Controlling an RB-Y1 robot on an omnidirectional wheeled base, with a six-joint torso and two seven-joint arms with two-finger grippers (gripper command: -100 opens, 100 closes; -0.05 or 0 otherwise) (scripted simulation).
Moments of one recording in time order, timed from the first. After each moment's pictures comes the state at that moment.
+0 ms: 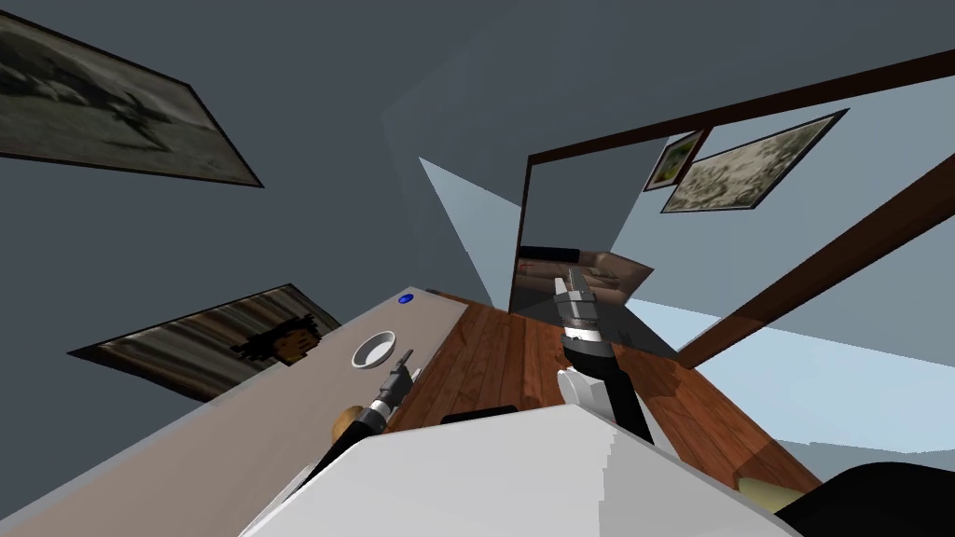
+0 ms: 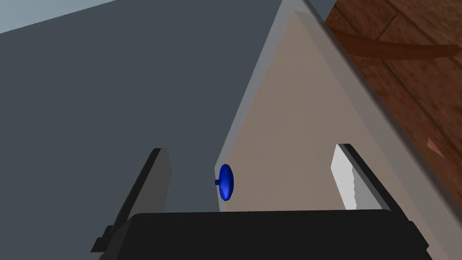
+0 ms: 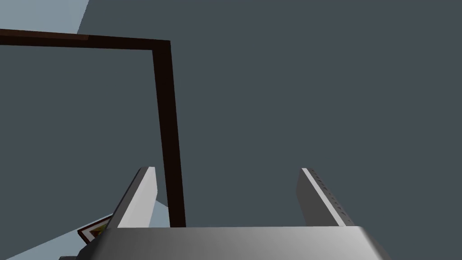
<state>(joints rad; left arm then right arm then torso) 0.47 0.64 -0.35 -1.67 0.36 -0.32 0.35 0.51 0.02 -0.02 -2.37 -0.03 -0.44 0.15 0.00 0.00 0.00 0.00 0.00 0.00</state>
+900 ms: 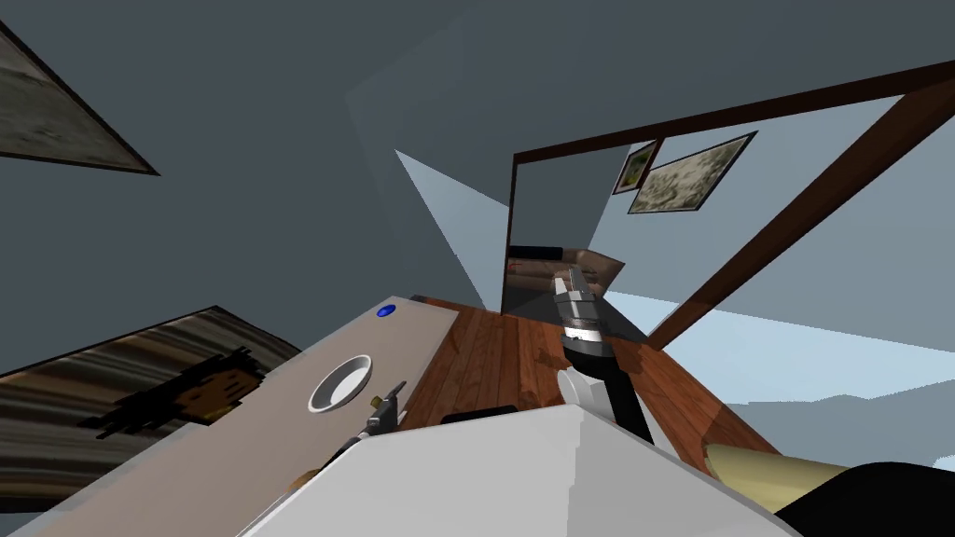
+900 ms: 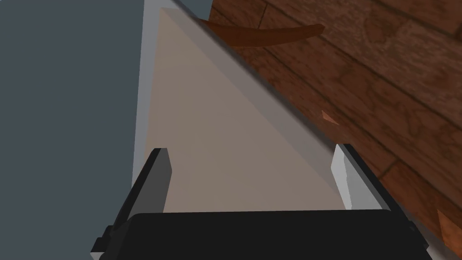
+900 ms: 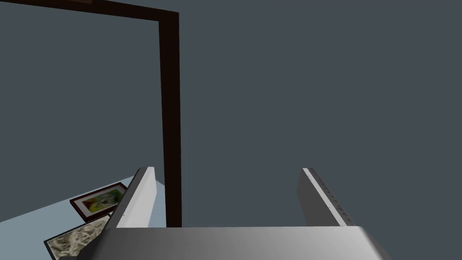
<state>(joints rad) 0.40 0.80 -0.54 -1.43 0.42 -0.23 0.44 0.51 0.02 -0.02 -2.37 -0.03 -0.44 0.15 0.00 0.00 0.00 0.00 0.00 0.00</state>
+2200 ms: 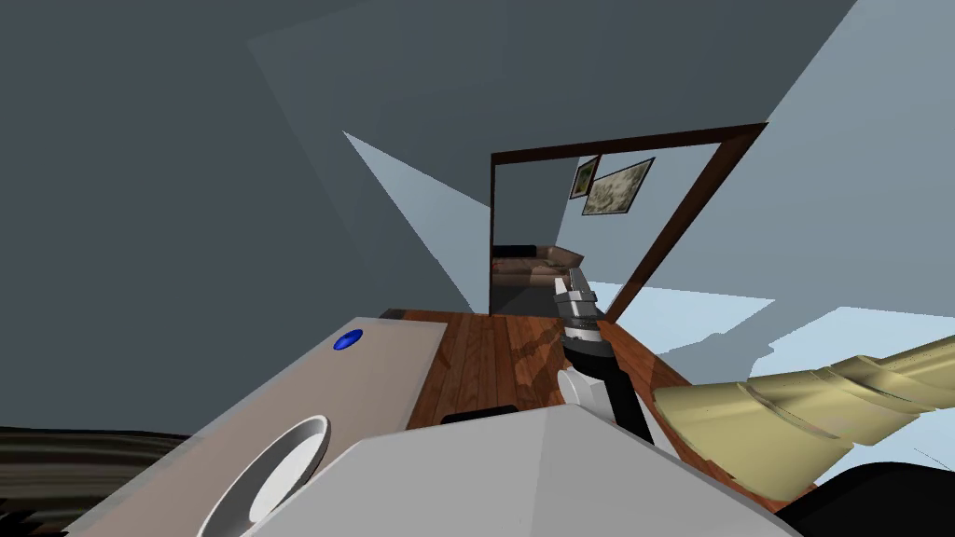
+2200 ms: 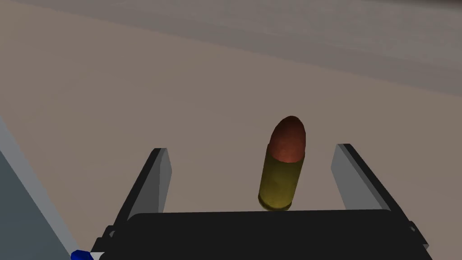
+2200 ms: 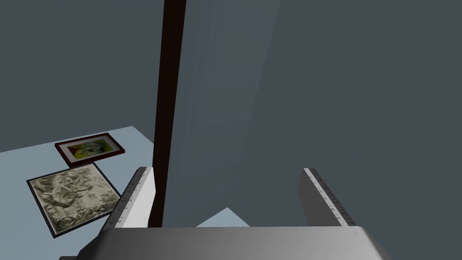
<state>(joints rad) 0.31 0.97 -0.84 -1.13 0.48 -0.13 0.52 0.51 0.02 -0.02 -2.37 -0.03 -0.44 0.15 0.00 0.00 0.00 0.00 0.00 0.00</state>
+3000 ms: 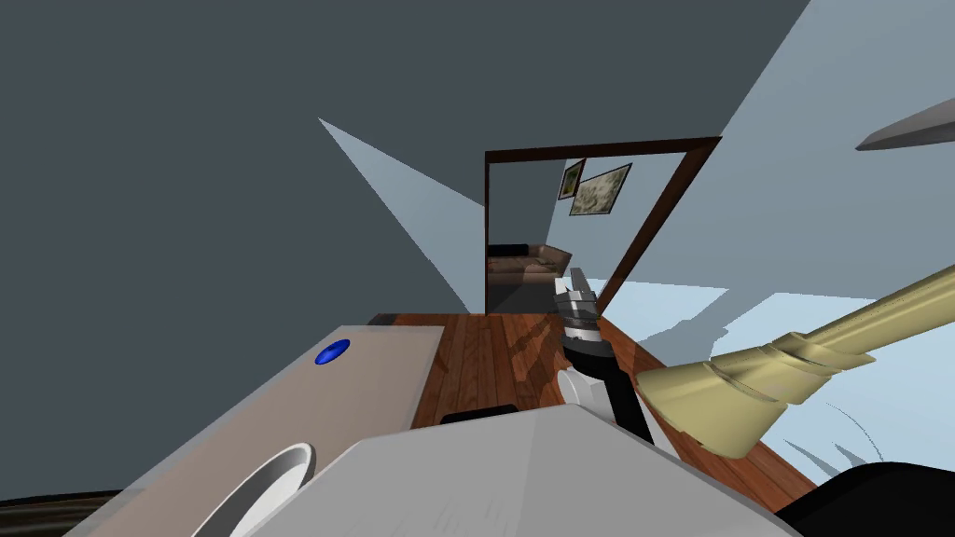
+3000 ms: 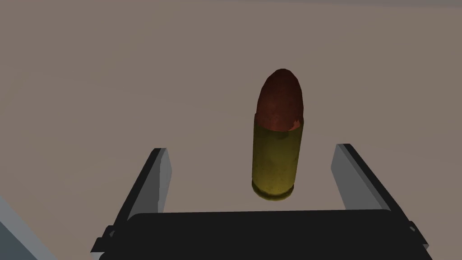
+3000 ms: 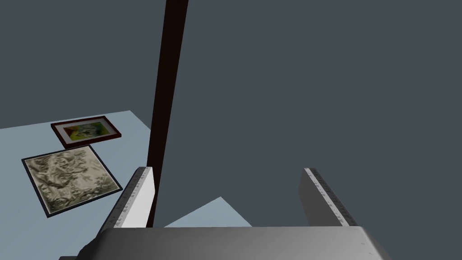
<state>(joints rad) 0.28 0.93 -0.93 -1.01 0.48 -0.11 0.52 0.51 0.02 -0.02 -2.37 -0.03 -0.44 0.15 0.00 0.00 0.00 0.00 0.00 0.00</state>
